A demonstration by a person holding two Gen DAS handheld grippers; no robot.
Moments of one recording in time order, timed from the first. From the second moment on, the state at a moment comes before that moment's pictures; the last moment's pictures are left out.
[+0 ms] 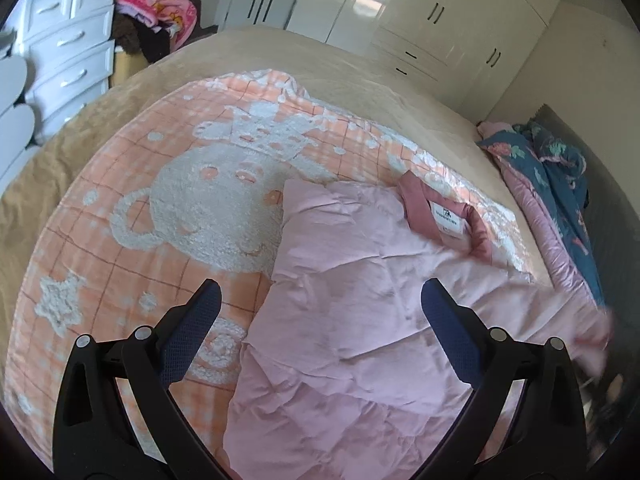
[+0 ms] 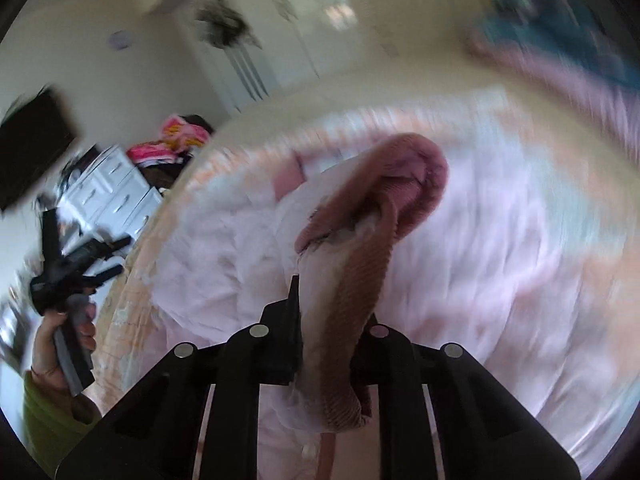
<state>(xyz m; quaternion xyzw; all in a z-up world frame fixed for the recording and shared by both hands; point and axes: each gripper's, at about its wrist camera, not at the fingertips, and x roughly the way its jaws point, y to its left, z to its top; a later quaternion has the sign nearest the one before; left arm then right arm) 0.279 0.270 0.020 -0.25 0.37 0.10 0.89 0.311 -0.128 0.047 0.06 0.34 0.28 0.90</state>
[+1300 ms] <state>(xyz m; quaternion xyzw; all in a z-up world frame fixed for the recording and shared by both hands) 0.326 0.187 -0.048 -0.17 0.46 0.02 0.87 0.380 -0.133 0.016 -0.05 0.36 0.15 0.92</state>
